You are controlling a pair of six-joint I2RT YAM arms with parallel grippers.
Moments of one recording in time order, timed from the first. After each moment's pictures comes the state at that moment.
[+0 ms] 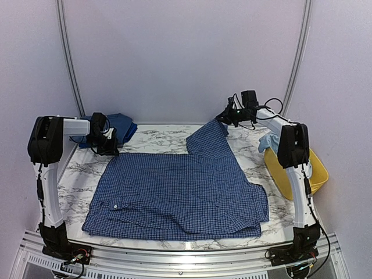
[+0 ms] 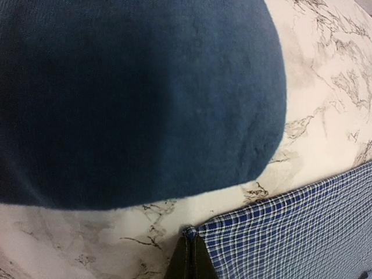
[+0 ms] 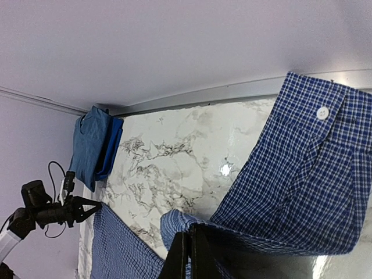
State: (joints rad) left arm -0.08 2.19 1.57 -0.53 0.30 -0.12; right arm 0.19 2.55 2.34 -0.39 -0.66 0.61
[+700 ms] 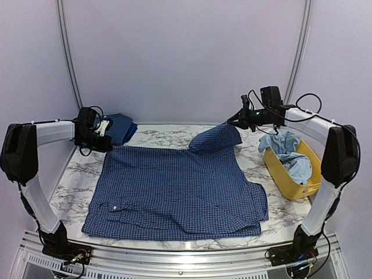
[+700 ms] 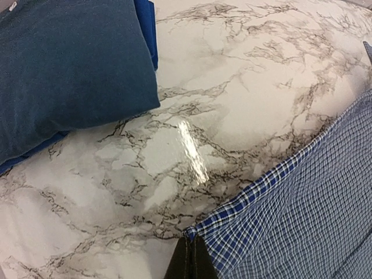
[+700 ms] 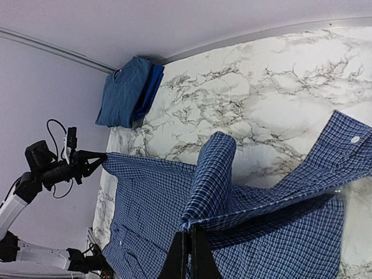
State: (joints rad) left arm -0.12 1.78 1.24 -0.43 0.24 0.10; right arm 0.23 1.81 1.53 -0.35 -0.67 0.56
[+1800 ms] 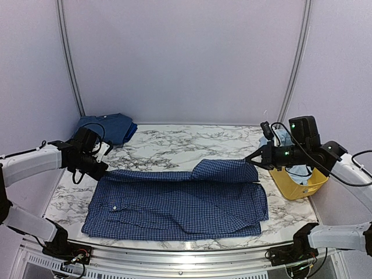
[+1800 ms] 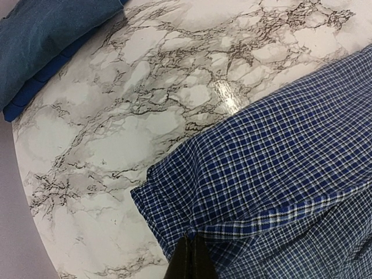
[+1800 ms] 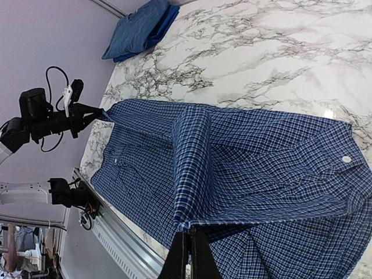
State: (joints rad) left arm -0.34 1.32 0.83 -0.53 -0.10 0.17; right arm 0.43 0.97 0.92 -0.57 -0.49 0.54
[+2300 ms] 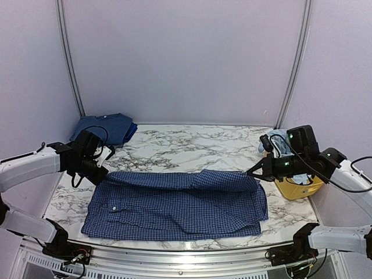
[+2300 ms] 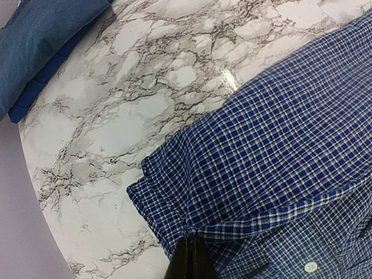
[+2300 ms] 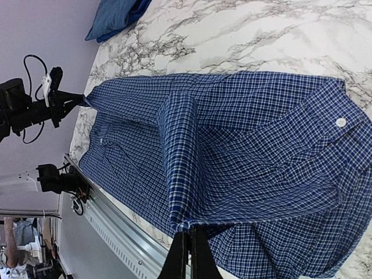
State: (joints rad) left arm -0.41 1.26 0.81 -0.61 -0.16 0.19; right arm 0.45 0.92 0.84 -0.65 -0.48 0.53
